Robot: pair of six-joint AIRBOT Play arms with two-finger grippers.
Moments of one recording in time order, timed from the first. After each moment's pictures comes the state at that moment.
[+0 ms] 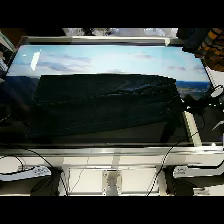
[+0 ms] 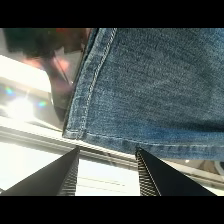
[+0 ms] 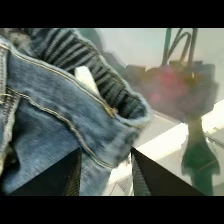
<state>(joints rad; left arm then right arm) 0.80 -1.40 1.27 1.33 -1.53 -1.20 -0.48 -1.50 1.12 -1.29 1.00 1.69</state>
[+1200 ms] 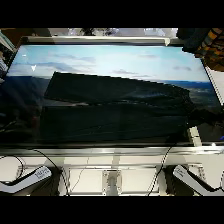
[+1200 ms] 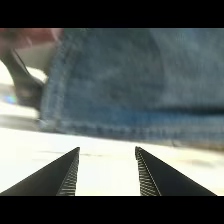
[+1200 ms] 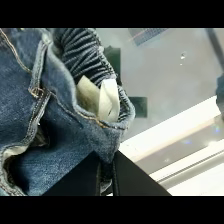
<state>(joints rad) 0.74 -1.21 1.06 1.22 -1.61 -1.19 -0.68 -1.09 0.85 -1.53 1.01 1.41</state>
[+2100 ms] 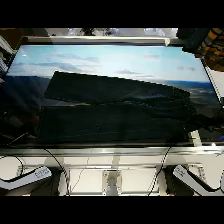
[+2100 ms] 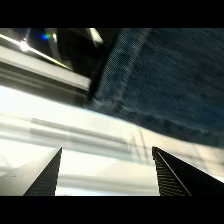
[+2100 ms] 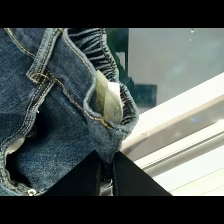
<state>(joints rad) 0.71 -1.28 0.88 1.46 -1.45 -1.30 -0.69 -1.09 0.81 -1.51 1.07 1.40</state>
